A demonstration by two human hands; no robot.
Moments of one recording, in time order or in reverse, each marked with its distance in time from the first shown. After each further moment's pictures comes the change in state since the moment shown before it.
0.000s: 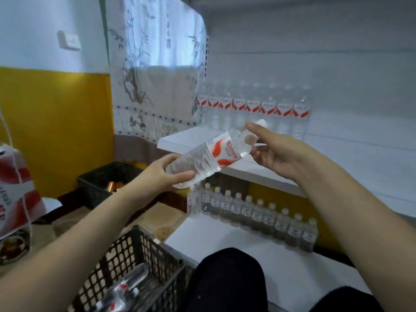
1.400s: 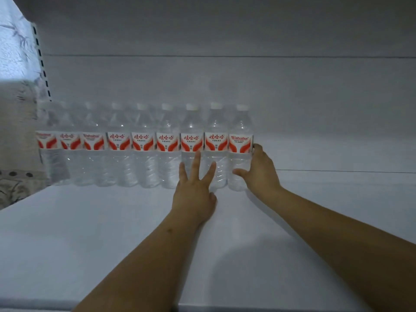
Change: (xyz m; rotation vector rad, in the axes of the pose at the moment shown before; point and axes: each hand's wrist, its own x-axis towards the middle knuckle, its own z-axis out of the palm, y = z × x) left_hand 0.400 0.001 0.285 1.007 -0.003 0.463; right_hand 0.282 0.039 -0.298 -0.966 0.825 -0.321
